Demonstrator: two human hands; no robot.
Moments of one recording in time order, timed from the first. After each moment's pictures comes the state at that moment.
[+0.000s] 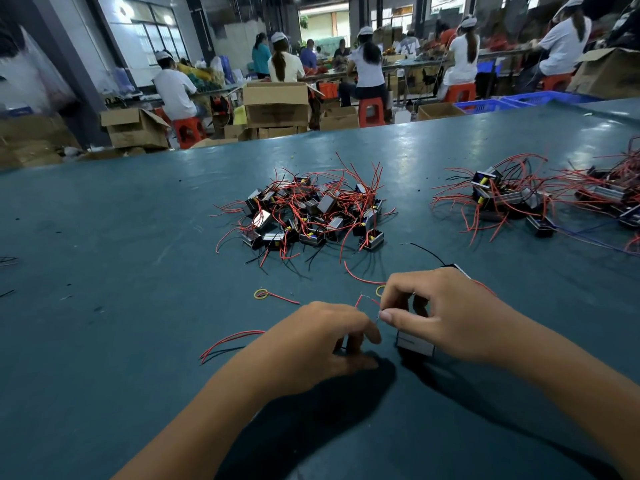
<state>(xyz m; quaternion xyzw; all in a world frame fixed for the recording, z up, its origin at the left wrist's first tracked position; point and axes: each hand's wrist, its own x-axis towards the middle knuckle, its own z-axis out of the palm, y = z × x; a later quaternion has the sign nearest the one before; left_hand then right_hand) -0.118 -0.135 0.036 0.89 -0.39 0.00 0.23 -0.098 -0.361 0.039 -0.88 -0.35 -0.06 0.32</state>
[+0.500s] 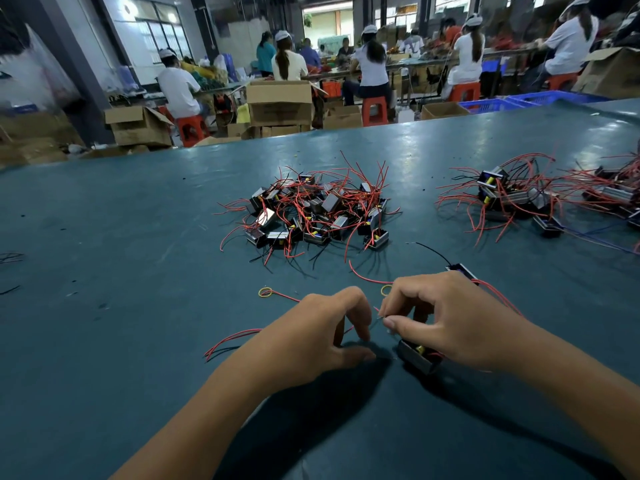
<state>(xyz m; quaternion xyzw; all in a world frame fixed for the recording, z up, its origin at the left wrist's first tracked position) -0.116 -0.128 0.035 0.90 -0.31 -0.03 0.29 -0.106 -0.354 0.040 -0.87 -0.32 -0.02 0.37</state>
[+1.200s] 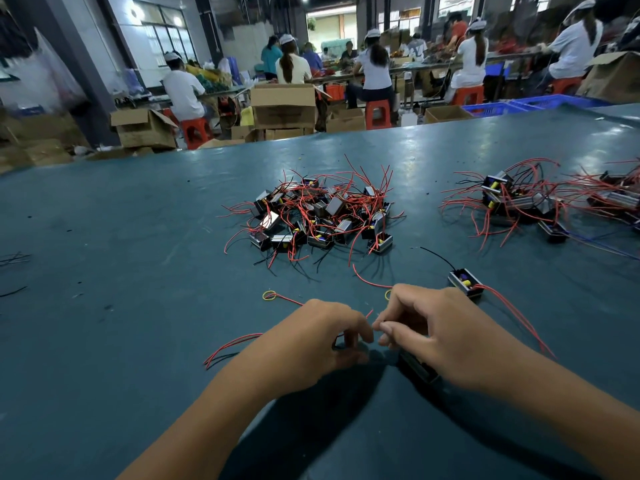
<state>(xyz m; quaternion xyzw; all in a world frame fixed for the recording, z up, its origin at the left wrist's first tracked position) -0.113 -0.124 0.034 0.92 -0.31 -0.05 0.22 -0.114 -0.340 0.029 -0.87 -0.29 -0.05 0.40</state>
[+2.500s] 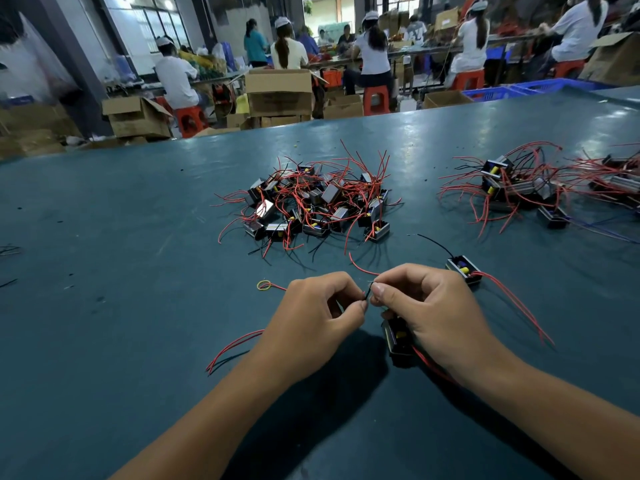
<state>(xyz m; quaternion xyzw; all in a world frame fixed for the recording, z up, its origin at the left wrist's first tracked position) -0.118 -0.140 0.023 0.88 -0.19 0.08 0.43 -0.107 -0.318 0.008 -0.72 -0.13 -0.06 0.68</state>
